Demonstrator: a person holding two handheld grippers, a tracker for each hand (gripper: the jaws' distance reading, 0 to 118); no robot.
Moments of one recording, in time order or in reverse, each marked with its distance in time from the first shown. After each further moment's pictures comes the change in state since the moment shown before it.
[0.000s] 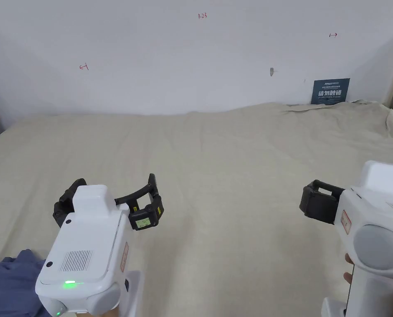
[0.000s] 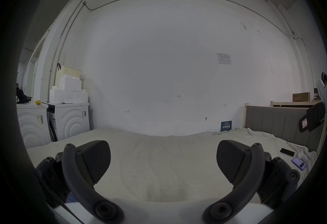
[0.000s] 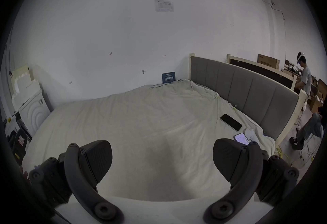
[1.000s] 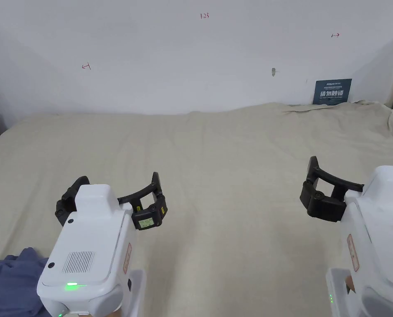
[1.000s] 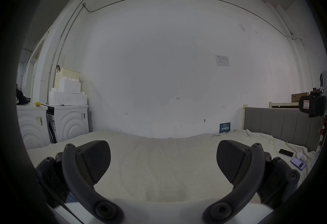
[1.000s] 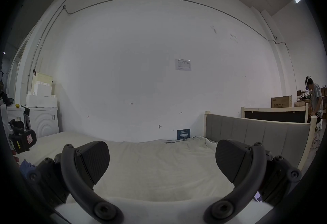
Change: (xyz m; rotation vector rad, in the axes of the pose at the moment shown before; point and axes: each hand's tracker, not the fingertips) left arm 0.002 0.004 0.008 0.022 -0.011 -0.004; right arm 0.014 -0.032 0.000 0.572 0.151 0.091
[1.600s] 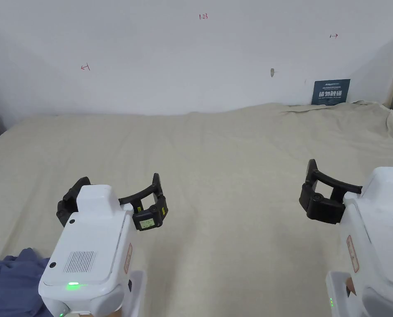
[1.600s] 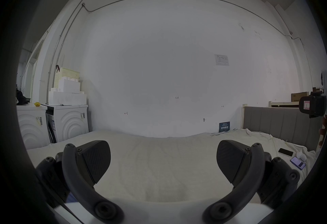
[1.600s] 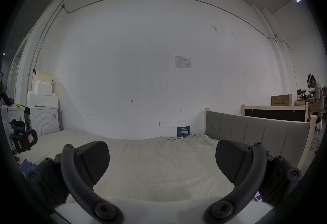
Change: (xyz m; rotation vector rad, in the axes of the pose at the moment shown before) left arm 0.003 -0.001 0.000 -0.006 -0.004 -0.002; right arm 0.001 0.000 0.001 -0.025 0.005 0.001
